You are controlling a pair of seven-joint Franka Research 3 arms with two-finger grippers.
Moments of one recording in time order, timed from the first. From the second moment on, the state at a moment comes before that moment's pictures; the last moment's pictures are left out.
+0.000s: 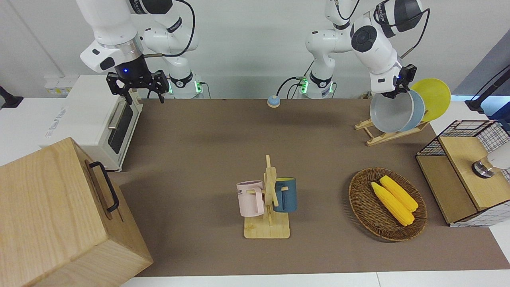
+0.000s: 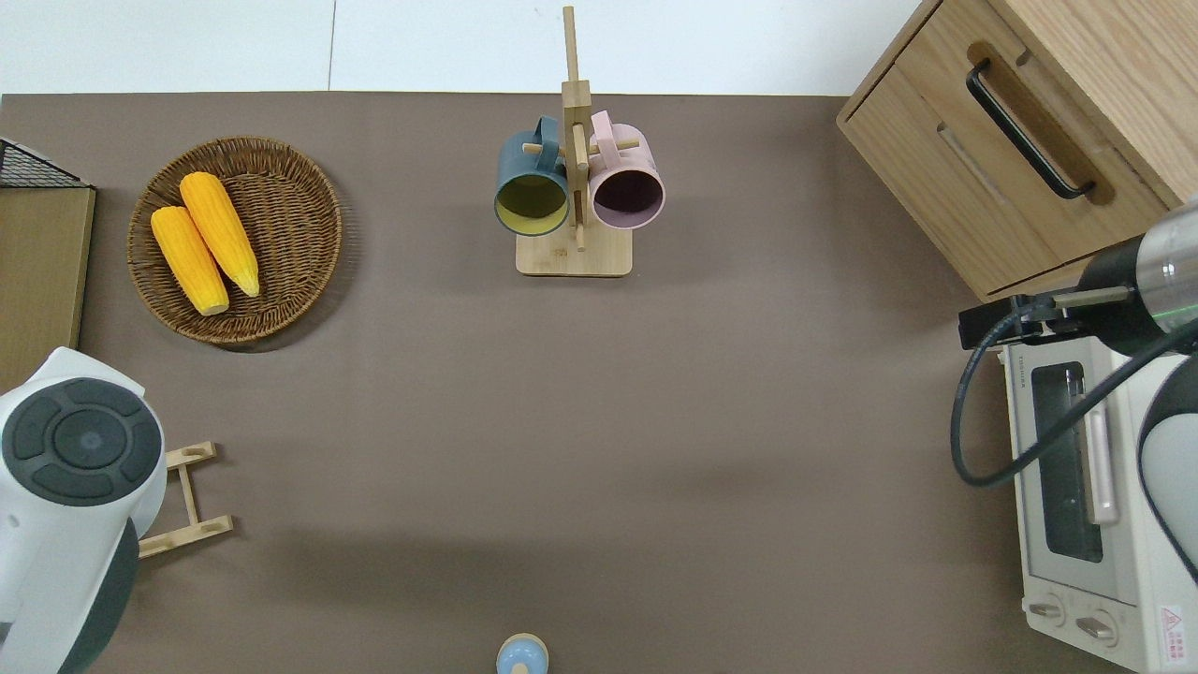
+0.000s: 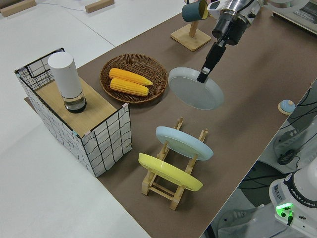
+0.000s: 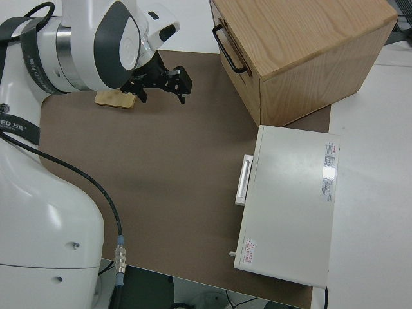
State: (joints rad) left arm 0.03 -0.27 -0.16 -2.16 0.79 1.61 -0.58; right arm -0.04 0.03 0.13 -1.49 -0.02 1.51 0.04
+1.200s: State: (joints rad) left arm 0.02 -0.28 -0.19 -2.37 0.89 1.66 -0.81; right arm -0.04 0.03 0.13 -1.49 -0.02 1.51 0.04
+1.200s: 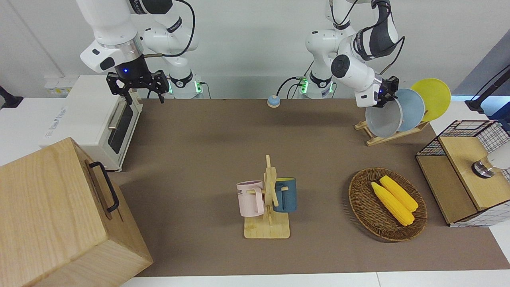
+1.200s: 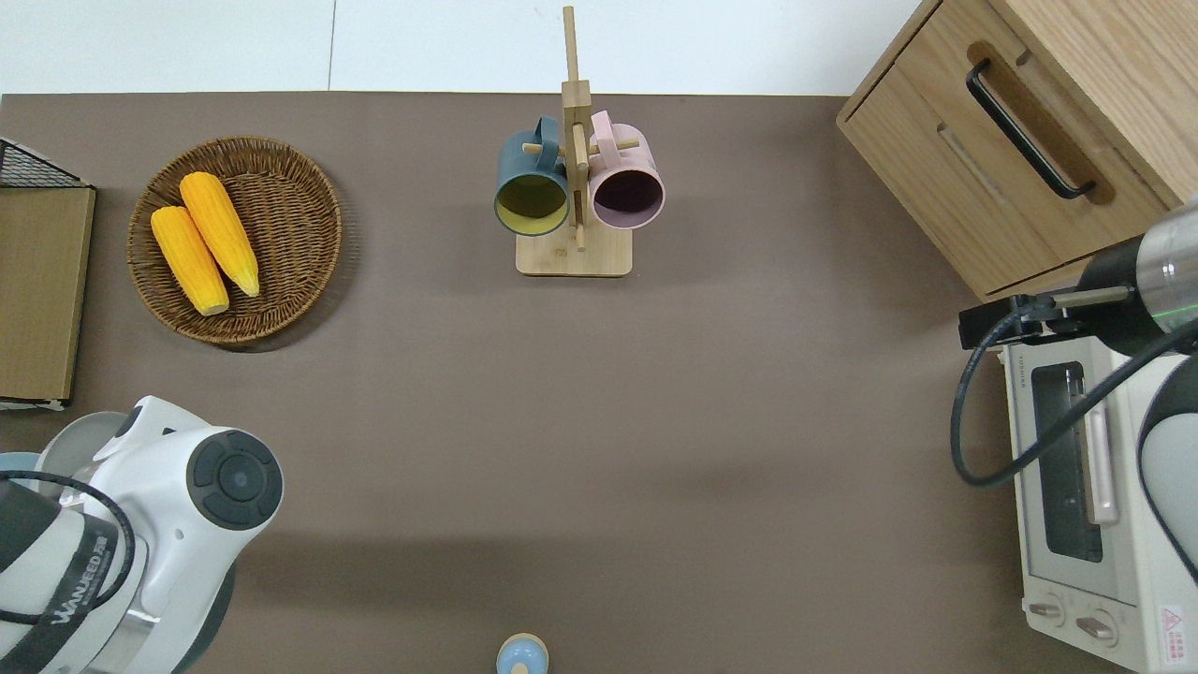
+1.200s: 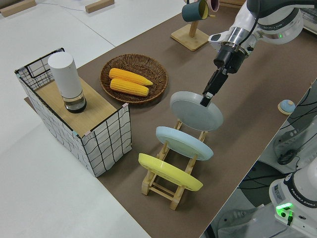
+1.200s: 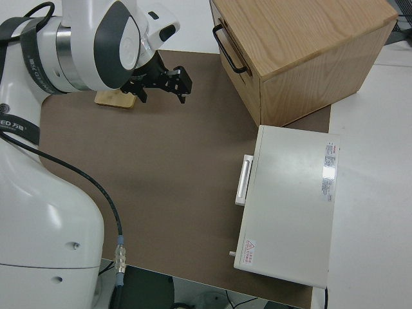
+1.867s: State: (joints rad) left arm 0.02 -0.27 -0.20 -2.42 0.89 1.66 -0.88; right arm -0.04 0.03 0.13 -1.49 -0.02 1.51 0.04
